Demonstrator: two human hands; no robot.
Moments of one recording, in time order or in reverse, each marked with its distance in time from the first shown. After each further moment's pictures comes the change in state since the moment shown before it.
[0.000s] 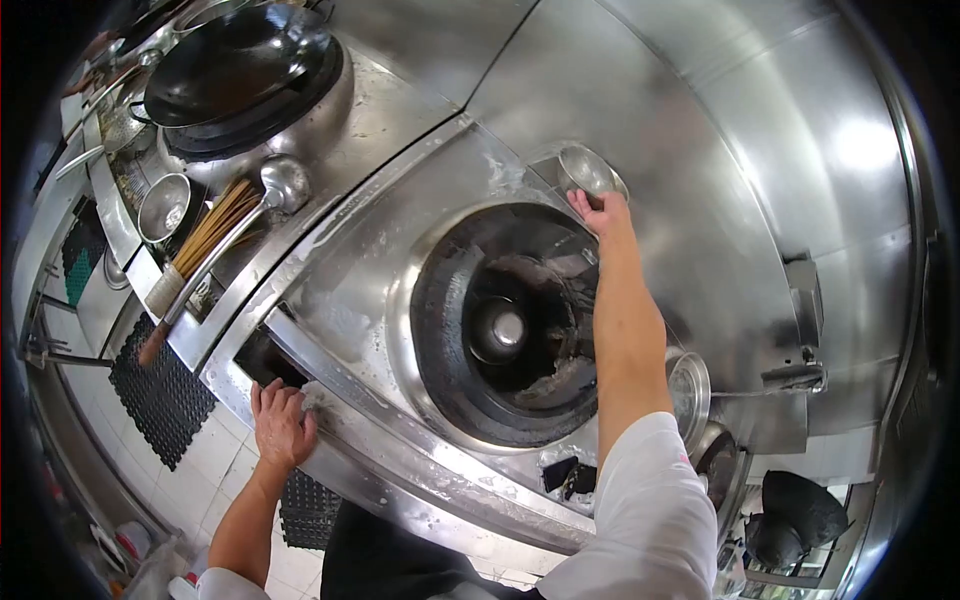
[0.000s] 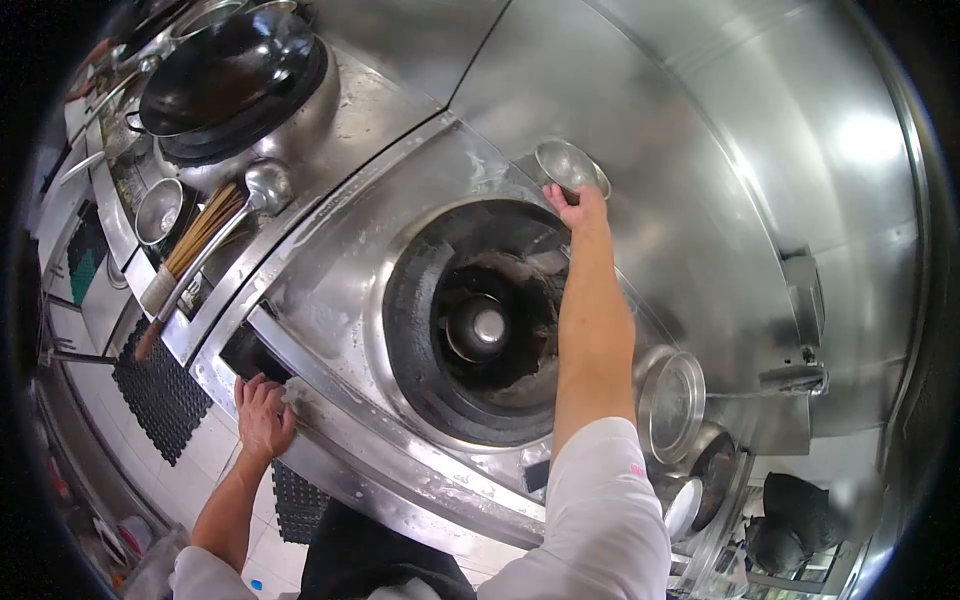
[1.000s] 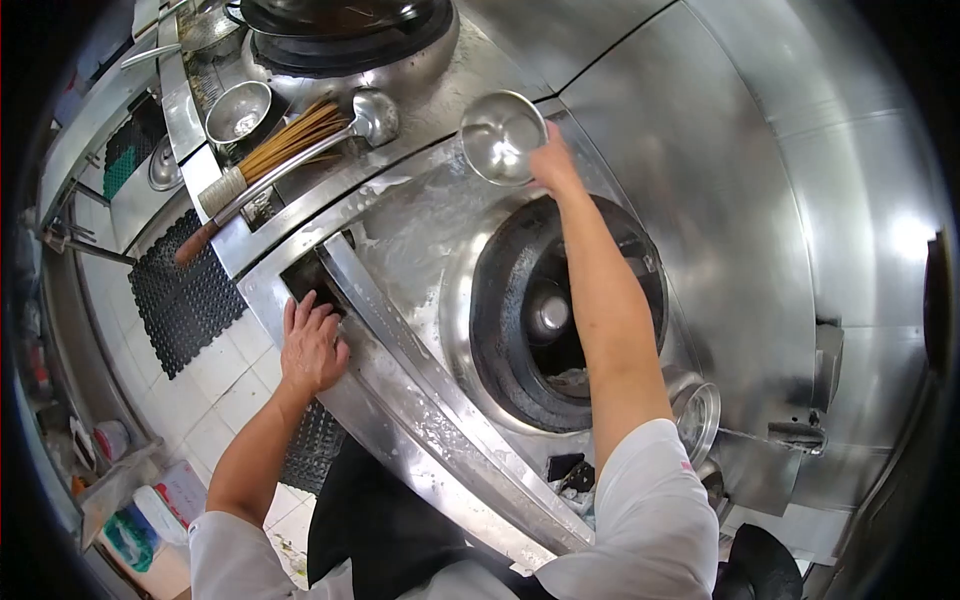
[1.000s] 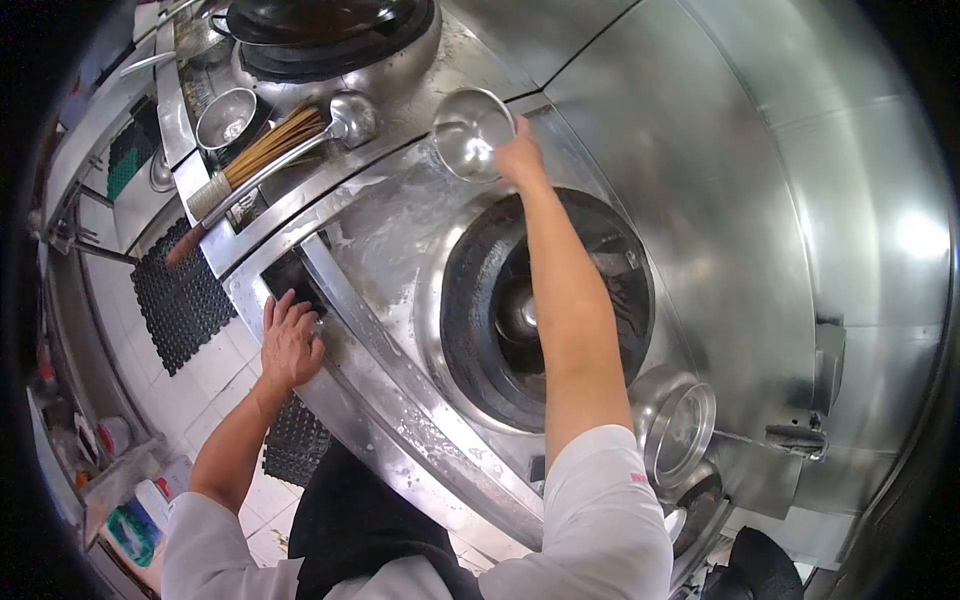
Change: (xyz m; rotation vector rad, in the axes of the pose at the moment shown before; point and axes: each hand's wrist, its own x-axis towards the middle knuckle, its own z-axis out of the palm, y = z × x) left_hand 0.002 -0.004 -0.001 0.017 0.022 -0.097; right_hand -0.085 0.213 0.147 -1.502 -0.369 -0.517
